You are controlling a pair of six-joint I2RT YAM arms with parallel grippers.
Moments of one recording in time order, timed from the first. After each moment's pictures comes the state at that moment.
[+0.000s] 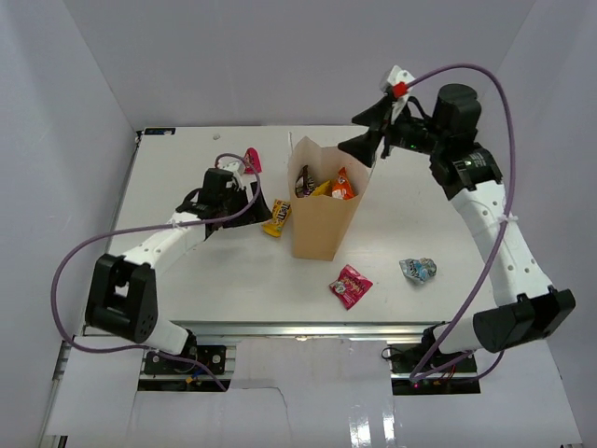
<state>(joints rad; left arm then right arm) -0.34 1.43 0.95 -0.25 0.17 -0.46 0.33 1.41 1.62 -0.32 -0.82 -0.20</state>
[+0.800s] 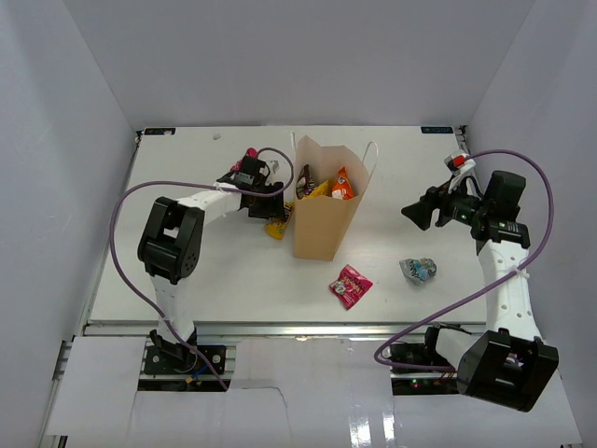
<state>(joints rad) -0.38 1.98 1.33 -0.31 0.22 -0.27 -0.23 1.07 0.93 -0.43 -0.95 -0.28</state>
